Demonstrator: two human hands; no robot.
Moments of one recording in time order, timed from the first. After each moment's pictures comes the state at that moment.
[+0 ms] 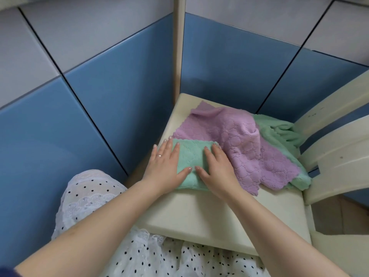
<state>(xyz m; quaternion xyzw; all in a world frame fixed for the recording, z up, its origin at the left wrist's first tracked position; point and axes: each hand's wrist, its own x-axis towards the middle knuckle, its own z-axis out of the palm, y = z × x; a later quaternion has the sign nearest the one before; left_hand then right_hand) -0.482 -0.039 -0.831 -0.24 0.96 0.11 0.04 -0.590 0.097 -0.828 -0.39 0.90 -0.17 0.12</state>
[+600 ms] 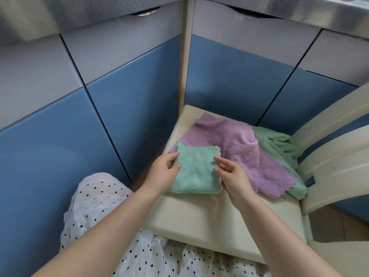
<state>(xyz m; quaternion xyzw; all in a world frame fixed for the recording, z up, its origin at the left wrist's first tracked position) -0.463 -0.032 -0.792 -0.35 0.73 0.56 -0.14 -0.588 0.114 -0.795 -0.08 0.72 -0.60 0.33</state>
